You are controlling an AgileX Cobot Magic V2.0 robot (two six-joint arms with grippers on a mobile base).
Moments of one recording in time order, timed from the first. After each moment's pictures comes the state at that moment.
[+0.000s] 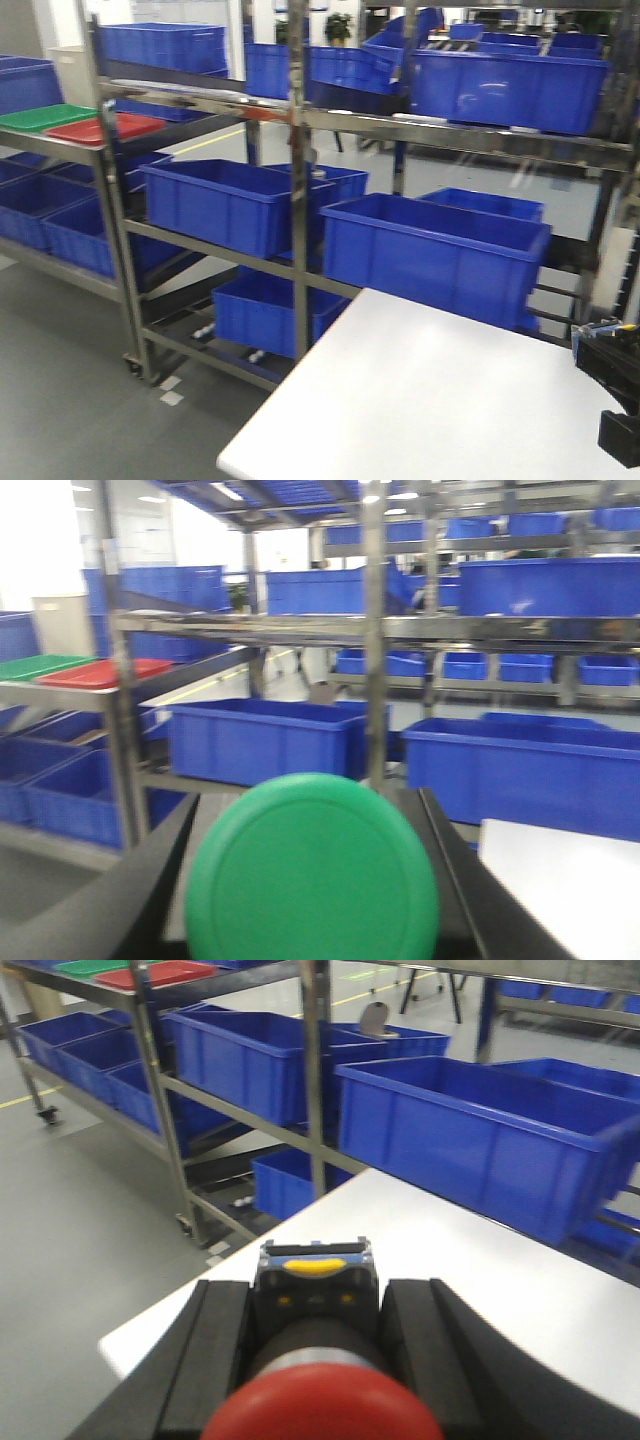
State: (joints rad) left arm -0.09 0.66 -0.55 0.40 -0.11 -0.39; right arm 0.28 0.78 -0.73 -0.18 0.28 0.23
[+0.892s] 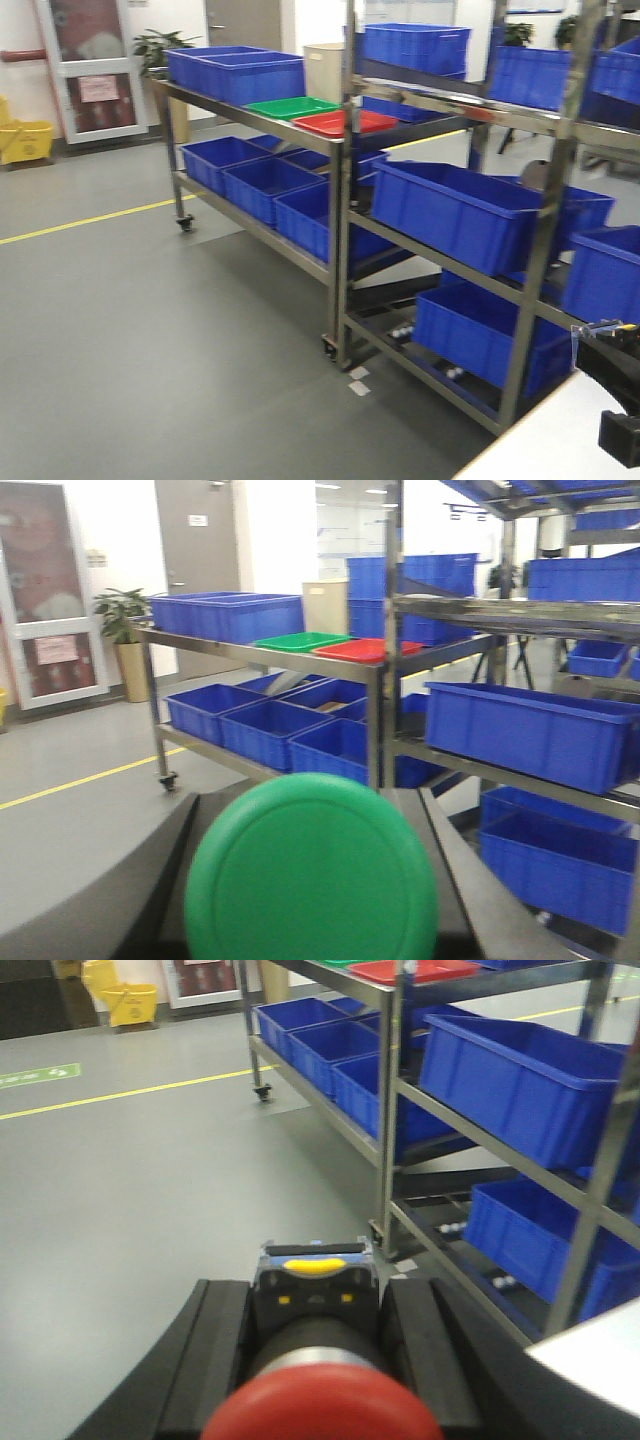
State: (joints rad) left arm -0.09 0.66 -0.55 0.40 -0.11 -0.39; right arm 0.28 0.78 -0.73 -0.18 0.28 0.23
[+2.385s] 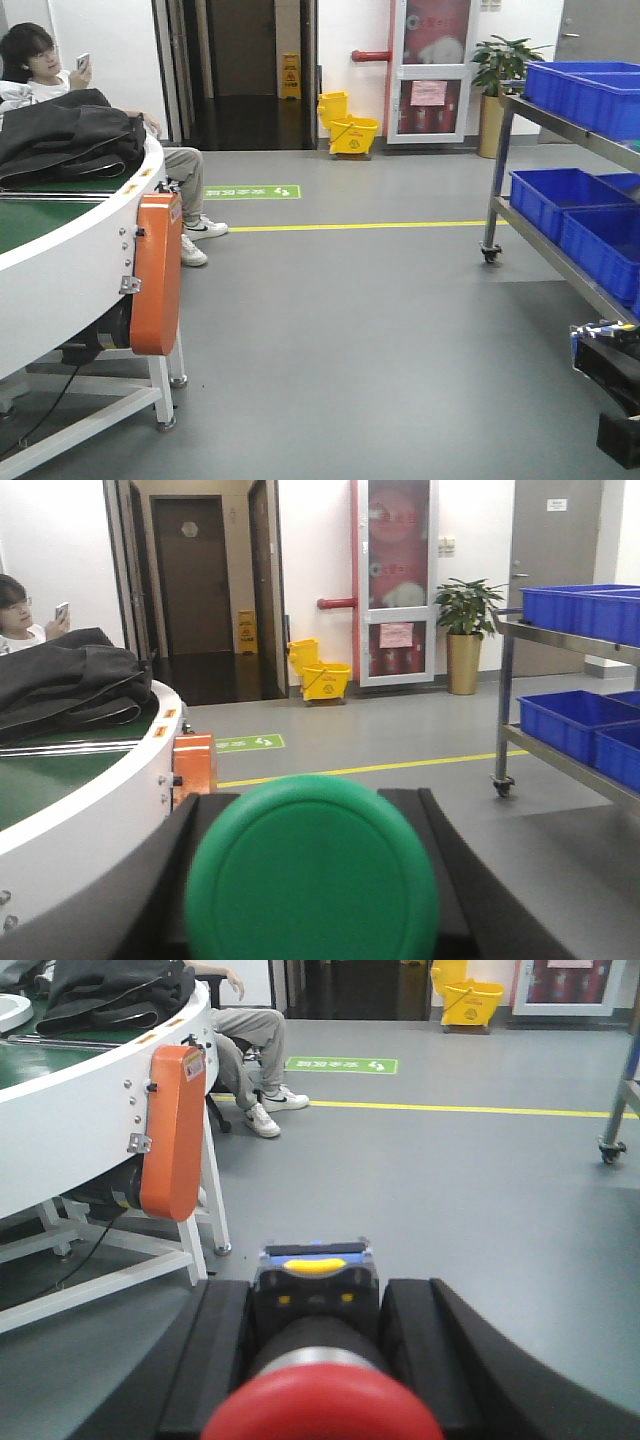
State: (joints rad) left arm -0.09 0.66 -0.55 0.40 -0.11 -0.39; right arm 0.28 0.78 -0.73 -0.18 0.28 0.23
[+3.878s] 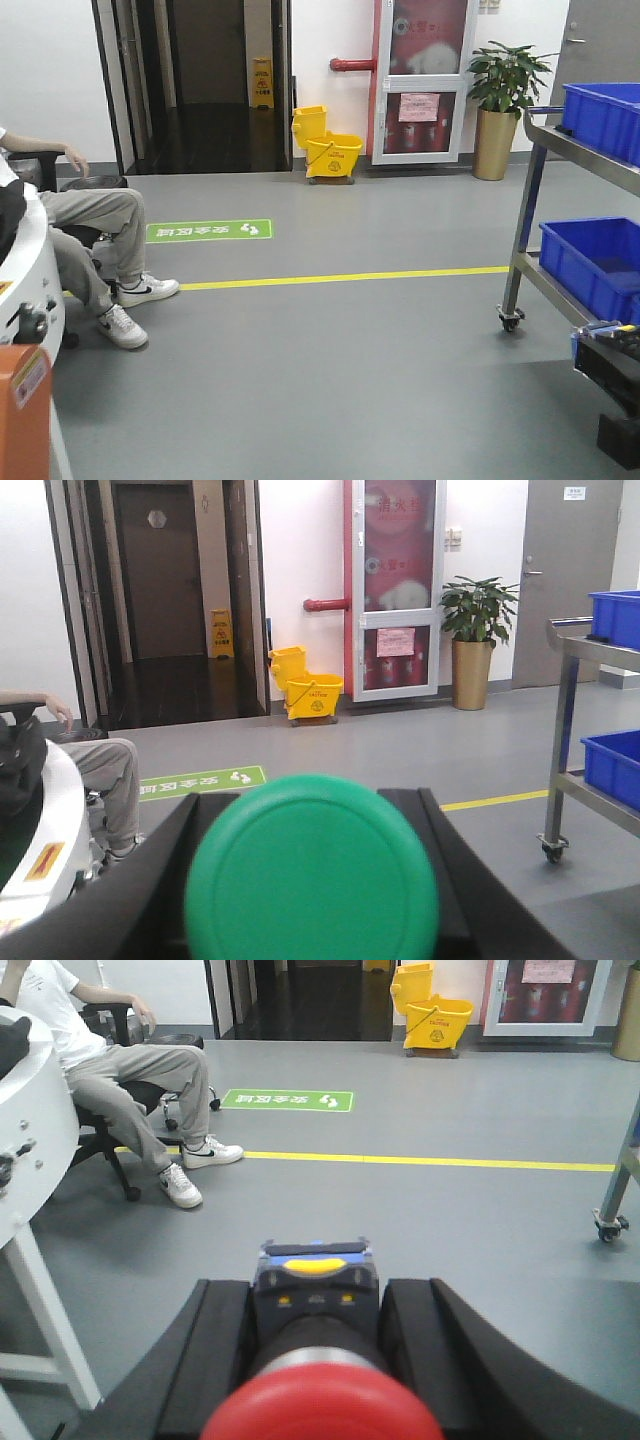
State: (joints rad) left arm -0.09 0.66 -0.55 0.40 -0.10 -0.39; right arm 0.28 0.78 -0.73 -0.18 0.28 0.23
